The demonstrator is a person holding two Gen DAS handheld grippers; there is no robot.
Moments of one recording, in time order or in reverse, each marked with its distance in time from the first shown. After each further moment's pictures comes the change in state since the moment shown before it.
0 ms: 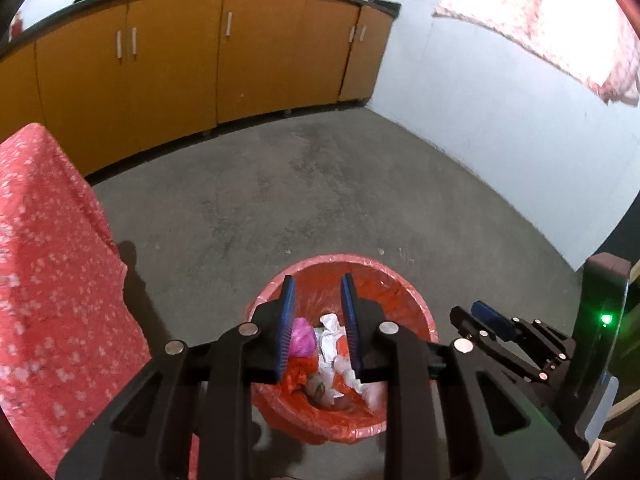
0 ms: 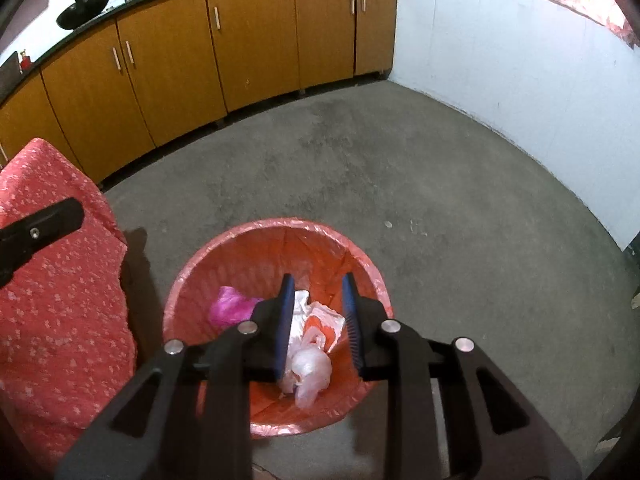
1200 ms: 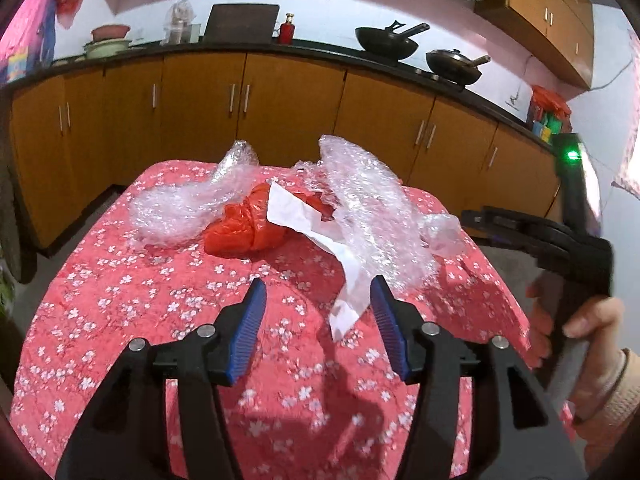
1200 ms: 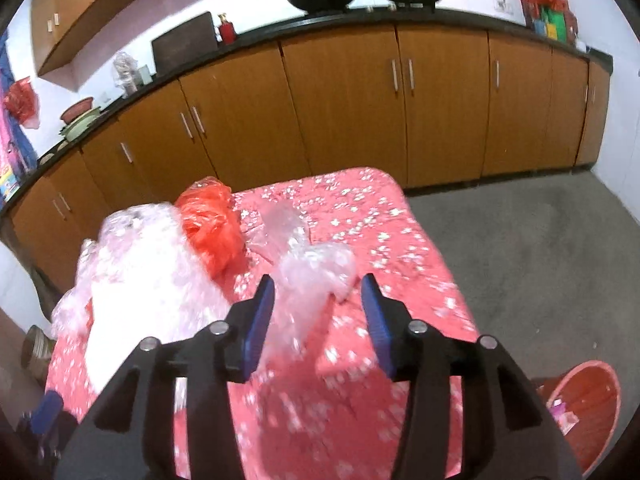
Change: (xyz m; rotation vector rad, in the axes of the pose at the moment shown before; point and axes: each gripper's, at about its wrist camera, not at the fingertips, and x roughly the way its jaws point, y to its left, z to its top) left arm -0.281 0.341 -0.088 -0.450 -0.325 0.534; right arm -0.087 0.483 0.094 -0.315 -0.057 0.540
